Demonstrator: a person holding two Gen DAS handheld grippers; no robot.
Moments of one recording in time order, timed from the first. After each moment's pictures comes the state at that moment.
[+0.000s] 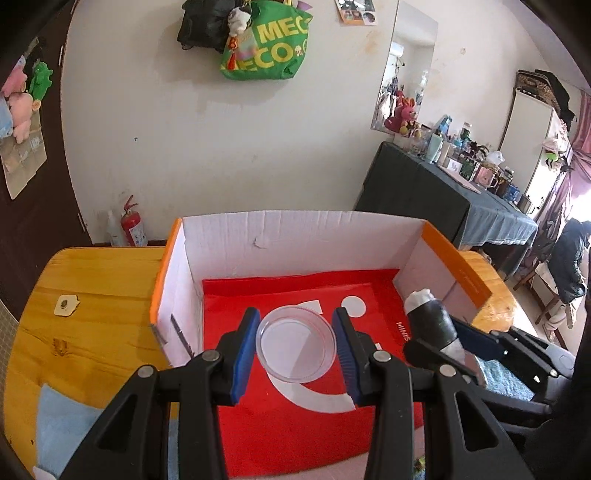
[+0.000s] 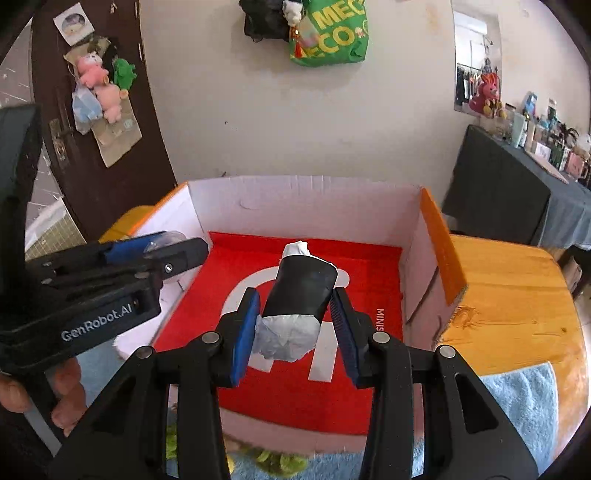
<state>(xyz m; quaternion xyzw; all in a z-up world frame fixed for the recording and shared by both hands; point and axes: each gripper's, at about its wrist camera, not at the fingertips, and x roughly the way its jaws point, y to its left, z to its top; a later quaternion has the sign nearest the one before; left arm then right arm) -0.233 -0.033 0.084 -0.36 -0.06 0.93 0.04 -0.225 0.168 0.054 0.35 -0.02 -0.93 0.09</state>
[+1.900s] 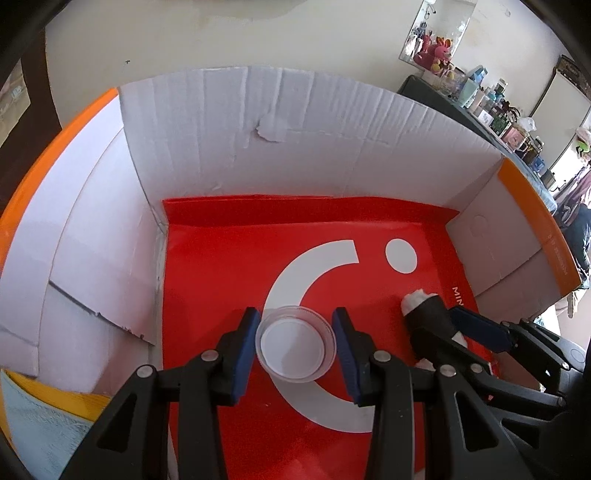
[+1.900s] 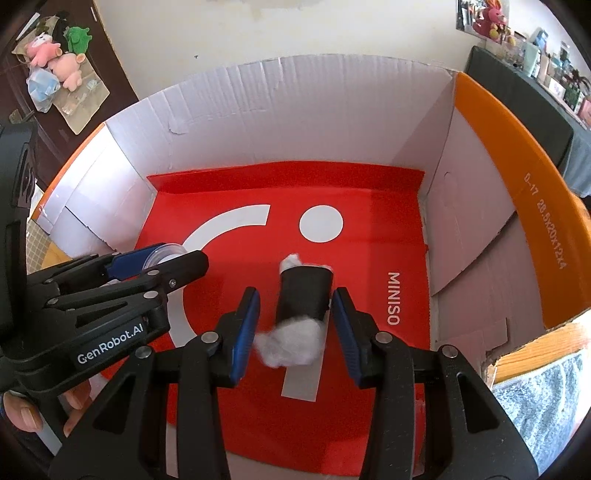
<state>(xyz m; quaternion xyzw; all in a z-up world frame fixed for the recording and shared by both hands) -0.295 -0.036 0.001 -0.50 -0.09 0.86 0.03 -0.283 0.197 -0.002 0.49 -0.05 -0.87 0.07</state>
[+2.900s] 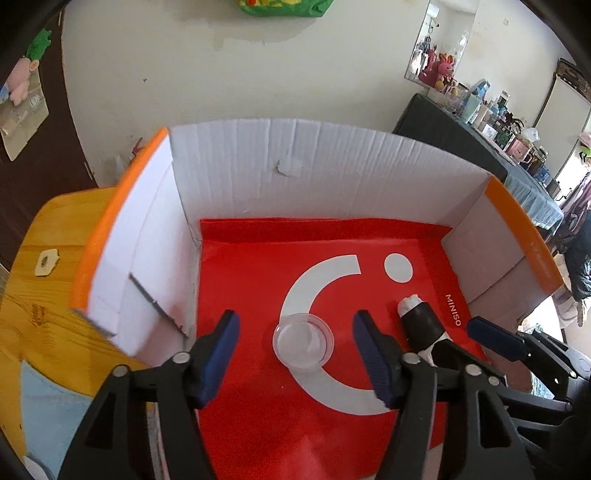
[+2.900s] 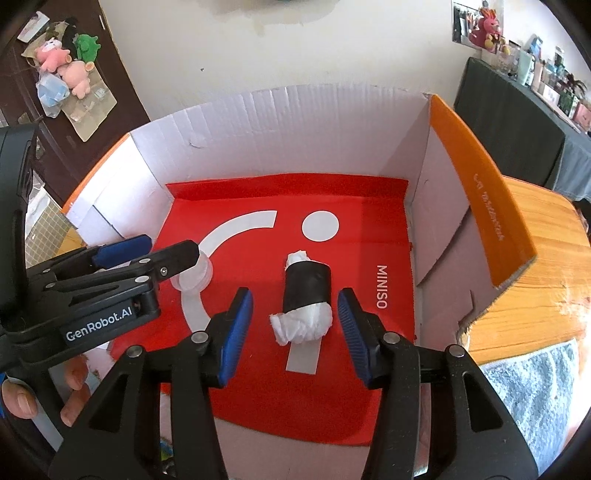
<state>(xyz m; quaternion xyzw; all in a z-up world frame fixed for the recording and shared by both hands) -0.274 -0.040 0.030 -0.46 -0.08 0.88 0.00 -0.264 0.198 0.015 0.47 -0.05 -0.88 0.08</state>
